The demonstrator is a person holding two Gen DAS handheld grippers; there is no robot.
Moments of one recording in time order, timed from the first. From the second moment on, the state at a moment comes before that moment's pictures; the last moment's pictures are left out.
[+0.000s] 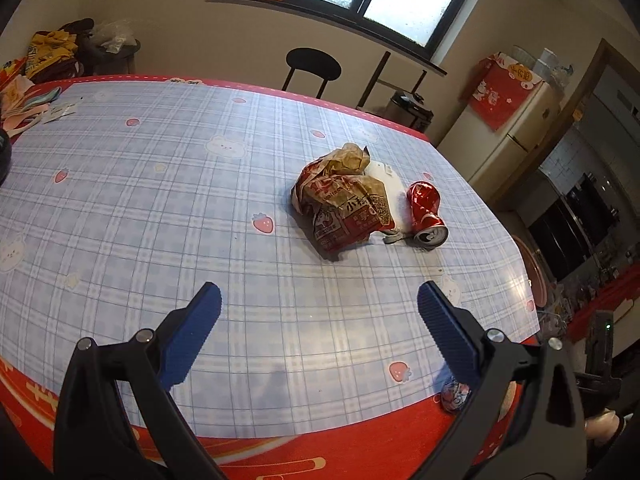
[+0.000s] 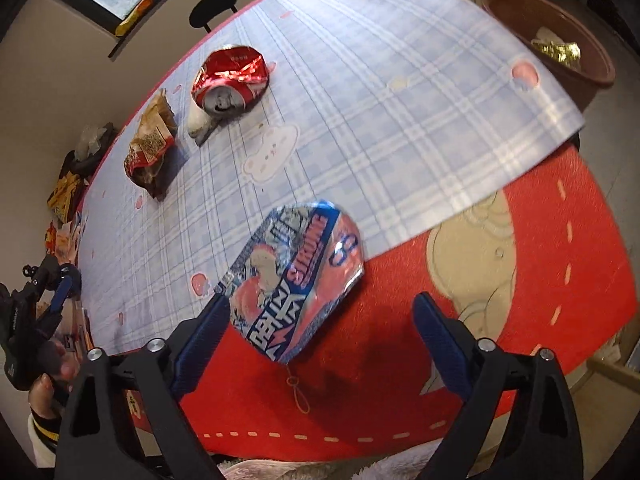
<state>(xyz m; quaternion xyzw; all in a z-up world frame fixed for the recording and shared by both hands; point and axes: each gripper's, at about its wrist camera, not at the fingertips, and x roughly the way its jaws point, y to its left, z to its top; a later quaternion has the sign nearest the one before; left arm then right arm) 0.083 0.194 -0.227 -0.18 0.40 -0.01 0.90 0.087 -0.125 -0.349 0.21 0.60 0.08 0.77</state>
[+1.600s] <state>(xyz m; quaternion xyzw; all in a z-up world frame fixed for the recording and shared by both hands) 0.237 0.168 -0.262 -0.27 0.41 0.03 0.87 0.198 -0.136 -0.288 0.14 0.51 0.15 0.83</state>
